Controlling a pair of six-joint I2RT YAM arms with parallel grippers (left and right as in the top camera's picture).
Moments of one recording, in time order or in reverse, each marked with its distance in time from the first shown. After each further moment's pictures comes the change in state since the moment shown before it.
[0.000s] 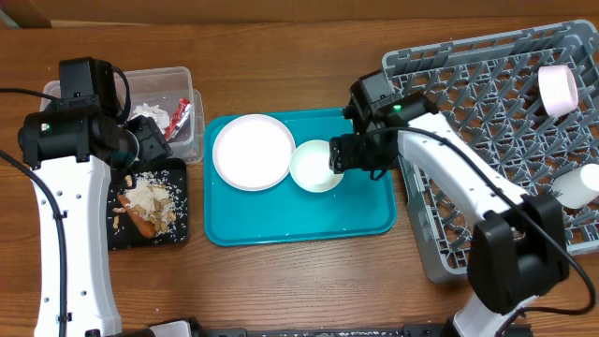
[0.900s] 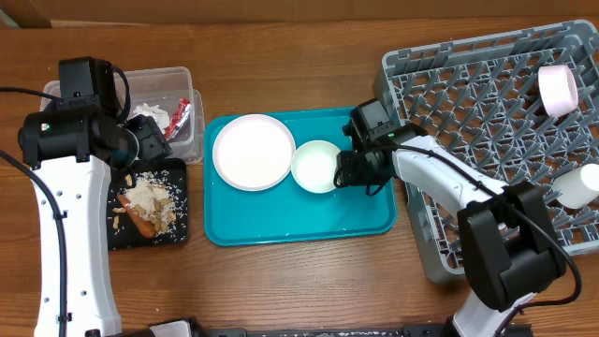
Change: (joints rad) left arm 0.000 0.000 0.000 0.007 0.000 0.000; right arm 0.001 0.018 -0.251 0.317 -0.011 0.039
